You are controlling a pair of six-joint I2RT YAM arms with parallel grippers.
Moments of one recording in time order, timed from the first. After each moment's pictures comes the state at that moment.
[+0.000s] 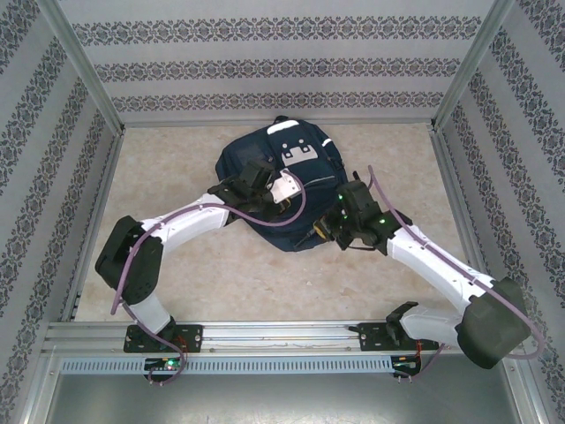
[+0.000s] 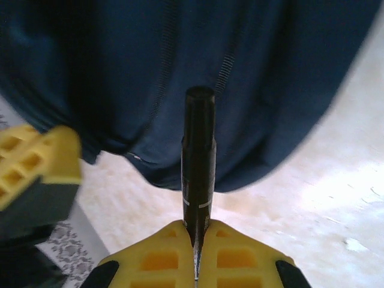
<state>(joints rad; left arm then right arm) -0.63 1.68 1.20 -0.27 0.19 0.41 0.52 1.20 0.86 -0.54 -0.25 1.38</state>
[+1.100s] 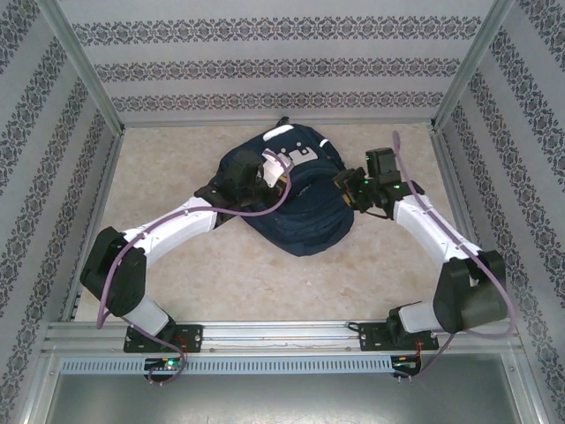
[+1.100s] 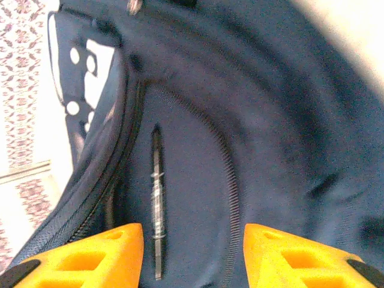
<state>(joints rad) -0.59 1.58 1.15 -0.09 0.22 0.05 0.19 1.39 1.02 -0.48 -0.26 1.14</state>
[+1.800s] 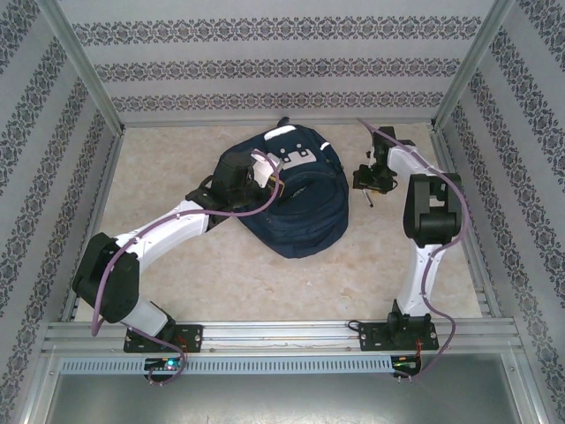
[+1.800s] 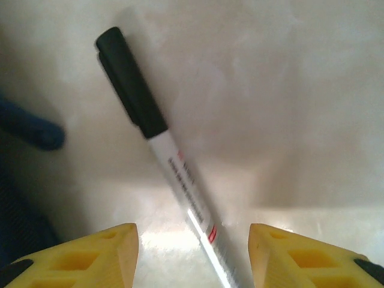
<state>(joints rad) -0.56 1.53 1.08 -0.07 0.27 -0.03 0.00 2.13 1.61 -0.84 -0.12 0.18</state>
